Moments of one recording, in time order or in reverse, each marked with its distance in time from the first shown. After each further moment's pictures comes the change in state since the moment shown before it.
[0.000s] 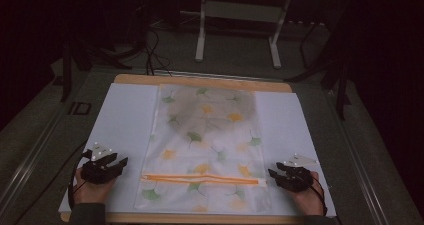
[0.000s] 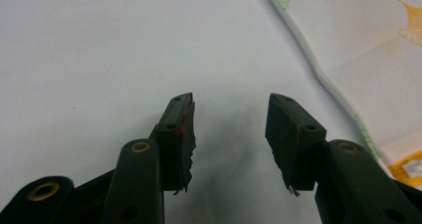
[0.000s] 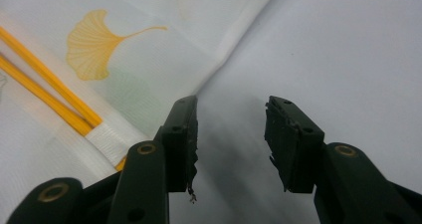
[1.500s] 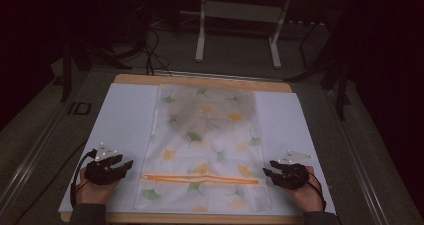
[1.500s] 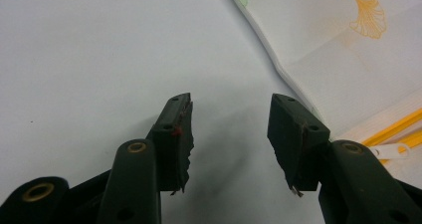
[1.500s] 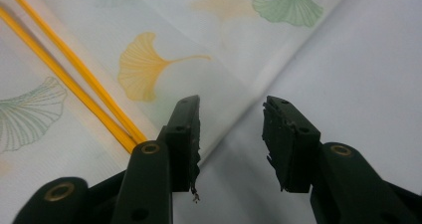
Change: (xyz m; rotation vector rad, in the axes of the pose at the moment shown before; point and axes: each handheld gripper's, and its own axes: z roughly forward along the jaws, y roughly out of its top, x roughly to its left) left arm -0.009 0.005 -0.002 0.026 -0.077 0.053; right arm 0.011 0.024 -0.003 0.013 0.081 -0.102
